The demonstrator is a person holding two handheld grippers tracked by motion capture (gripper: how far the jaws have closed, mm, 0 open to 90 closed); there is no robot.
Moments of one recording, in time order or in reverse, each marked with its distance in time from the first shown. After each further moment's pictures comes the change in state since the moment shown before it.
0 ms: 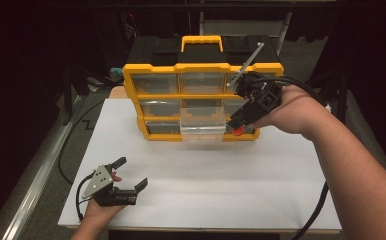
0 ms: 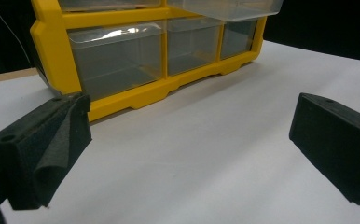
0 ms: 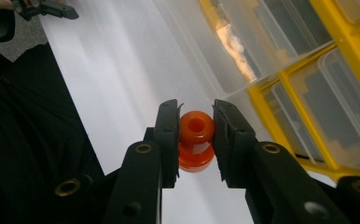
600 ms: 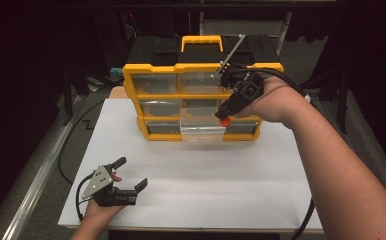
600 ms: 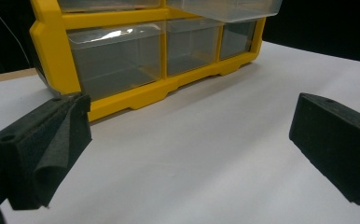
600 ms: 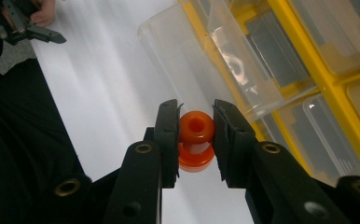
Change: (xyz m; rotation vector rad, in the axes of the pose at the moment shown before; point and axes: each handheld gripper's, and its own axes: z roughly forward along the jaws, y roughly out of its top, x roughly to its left) left arm 0.000 0.000 0.000 -0.003 -0.003 -0.003; right arm -0.008 0.032 0.013 -0.003 -0.019 -0.009
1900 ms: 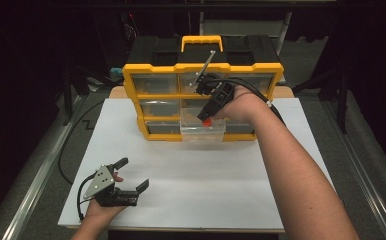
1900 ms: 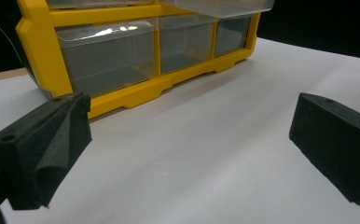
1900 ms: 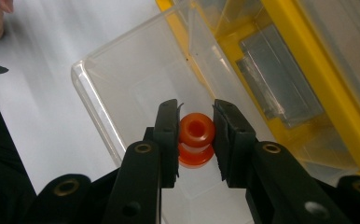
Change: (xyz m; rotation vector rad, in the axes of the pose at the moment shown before) left arm -0.001 -0.001 0.002 0.009 -0.017 0.012; right arm -0.018 0.028 0.075 0.020 -0.022 0.012
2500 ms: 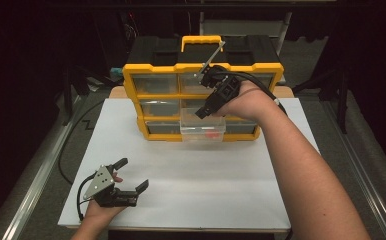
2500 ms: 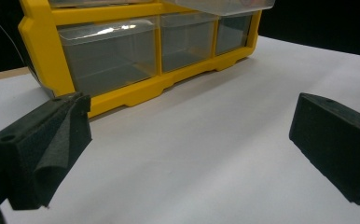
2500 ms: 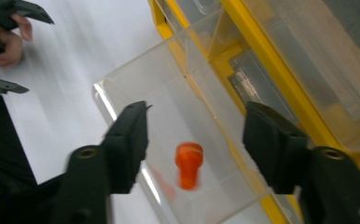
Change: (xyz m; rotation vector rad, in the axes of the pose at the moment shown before) left arm 0.000 -0.001 -0.001 0.007 0.003 0.003; right arm 0.002 -0.003 -0.028 -0.088 -0.003 0.036
